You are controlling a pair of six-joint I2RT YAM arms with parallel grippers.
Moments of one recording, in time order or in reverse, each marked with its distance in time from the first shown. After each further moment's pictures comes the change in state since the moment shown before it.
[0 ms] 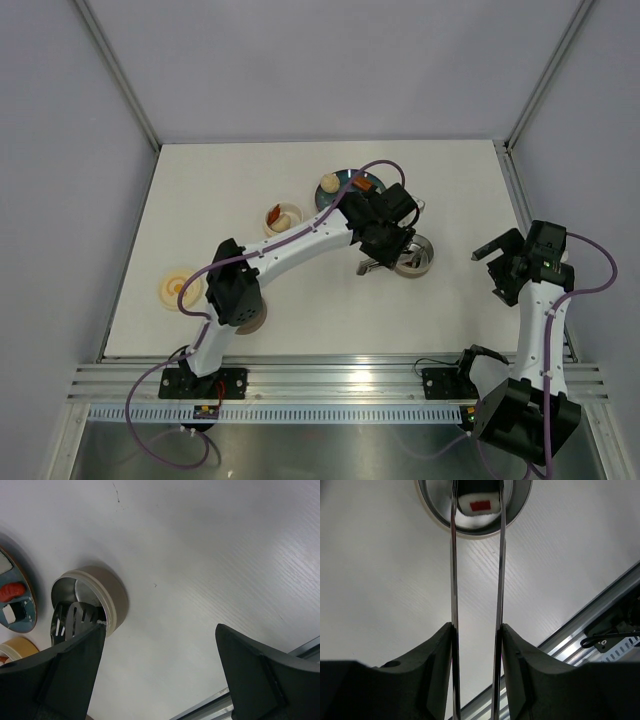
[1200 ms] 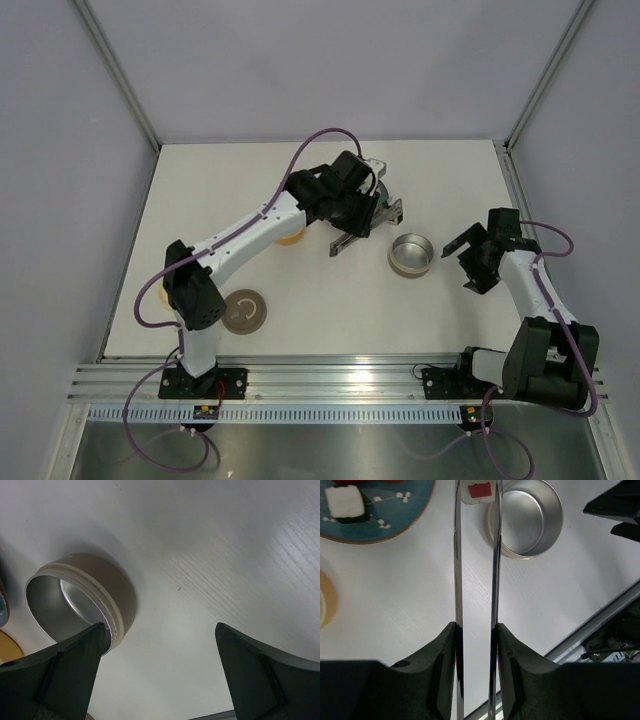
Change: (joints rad) left arm 0.188 -0.230 -0.150 0.085 0.026 0.011; right arm 0.243 0.300 -0.040 0.207 0.025 0.116
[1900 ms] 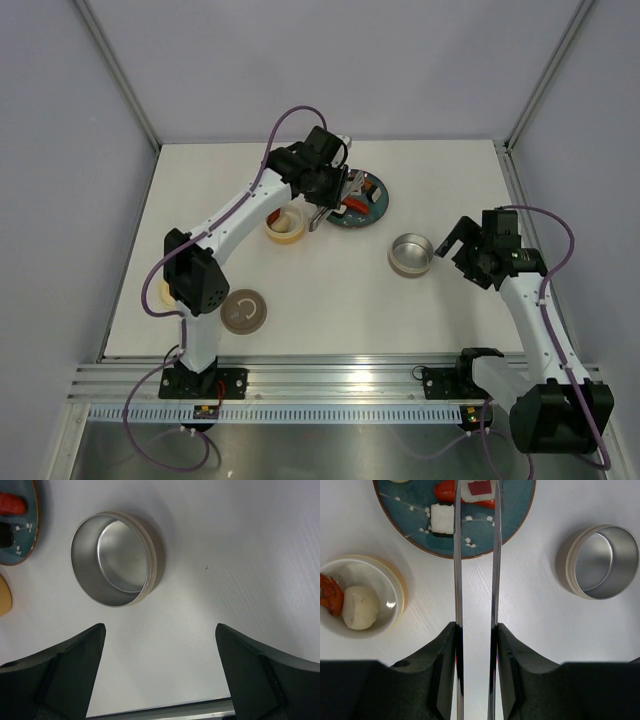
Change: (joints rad) left arm 0.161 0.082 0.075 -0.030 -0.067 0.031; right arm 0.149 -0.260 0.049 -0.105 0.048 -0.144
